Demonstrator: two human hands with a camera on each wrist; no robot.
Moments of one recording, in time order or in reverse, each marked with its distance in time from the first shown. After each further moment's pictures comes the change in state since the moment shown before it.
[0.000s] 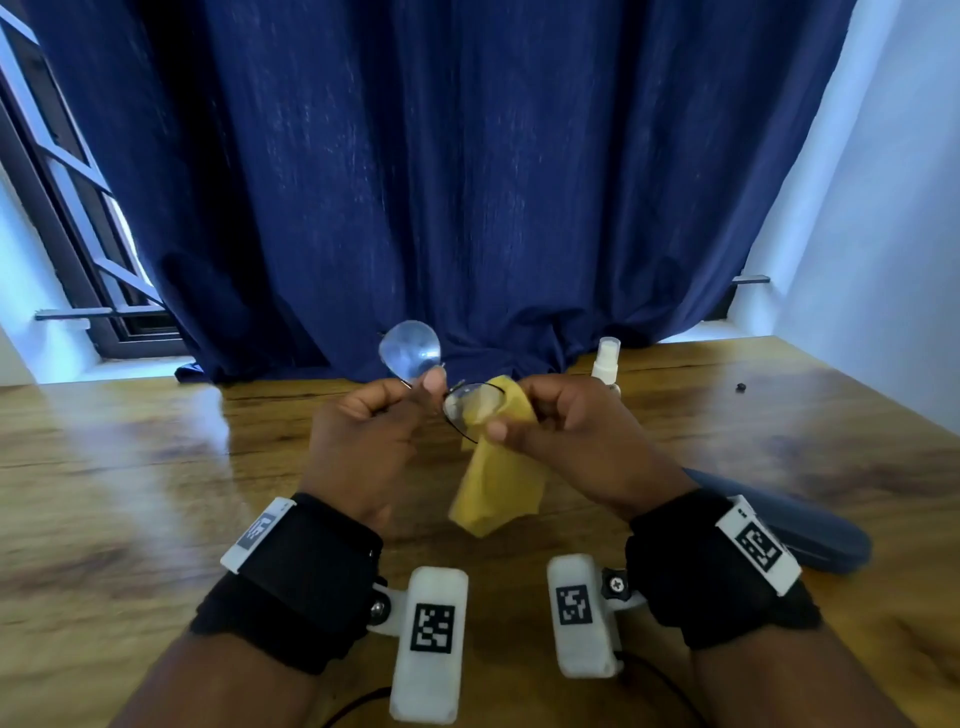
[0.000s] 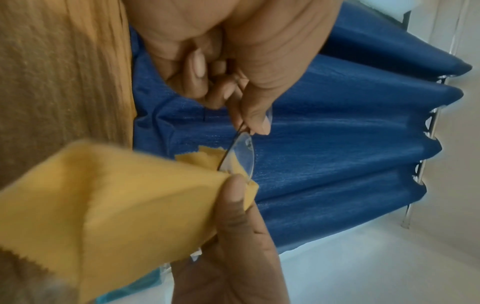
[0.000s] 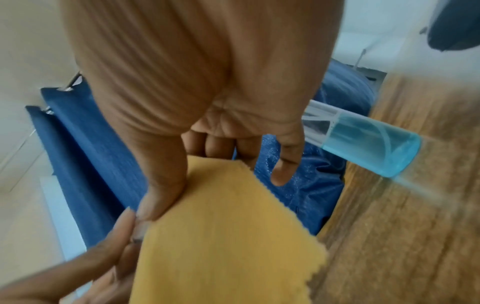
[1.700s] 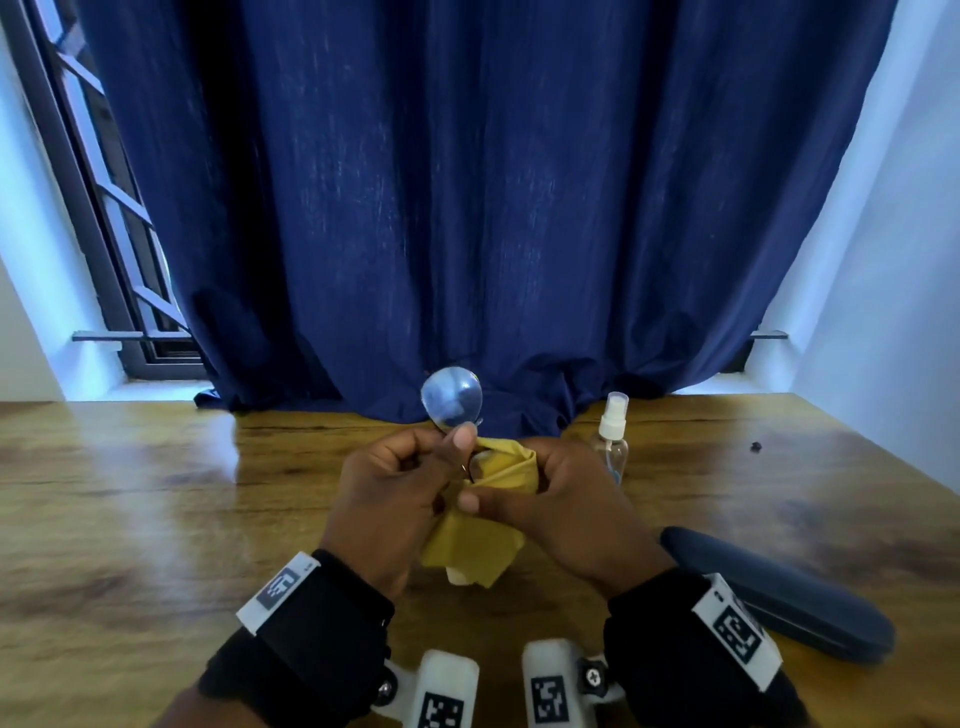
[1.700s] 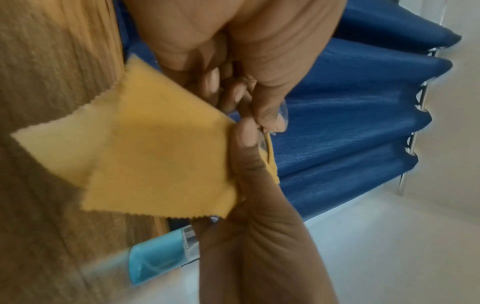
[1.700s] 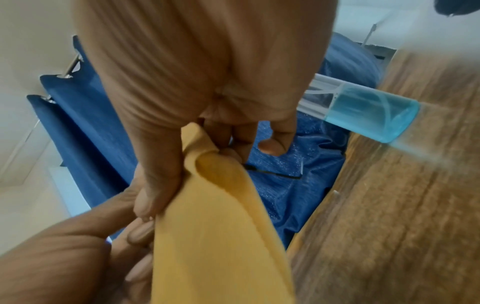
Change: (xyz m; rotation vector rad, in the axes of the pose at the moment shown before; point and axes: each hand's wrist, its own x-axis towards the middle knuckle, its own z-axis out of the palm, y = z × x) left_hand -0.004 -0.010 0.010 -0.016 -0.078 0.098; right_hand 0.000 -0.002 0.015 0.094 -0.010 -0.070
